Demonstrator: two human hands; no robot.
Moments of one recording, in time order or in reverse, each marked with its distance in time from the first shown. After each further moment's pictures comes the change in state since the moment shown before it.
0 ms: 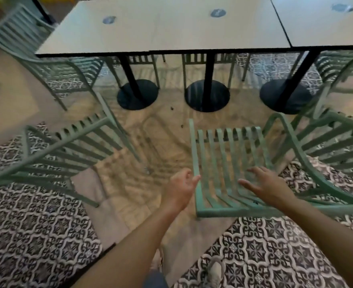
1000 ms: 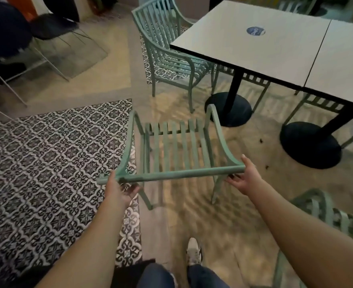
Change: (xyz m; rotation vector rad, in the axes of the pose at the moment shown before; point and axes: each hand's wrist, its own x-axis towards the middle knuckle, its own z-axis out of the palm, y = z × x) left_hand 0.068 -0.405 -0.386 -1.669 0.873 -1.004; right_hand 0.290 -0.508 0.149 1.547 -0.311 0.677
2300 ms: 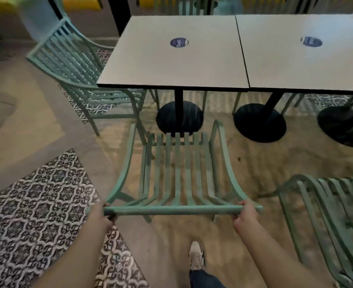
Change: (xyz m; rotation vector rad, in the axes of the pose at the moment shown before) left_hand 0.171 0.112 0.214 0.553 -0.082 -0.107; right_hand 0.054 0.007 0.065 0.568 0.640 -0.116
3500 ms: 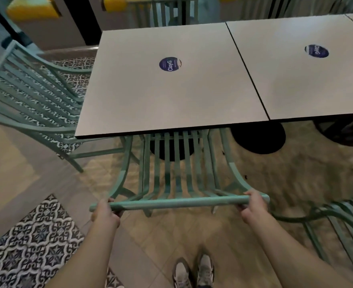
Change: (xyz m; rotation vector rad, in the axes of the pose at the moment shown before) left_hand 0.127 0.214 0.225 0.045 0.080 0.044; right_hand 0.017 -0.073 0.278 0.036 0.058 0.013
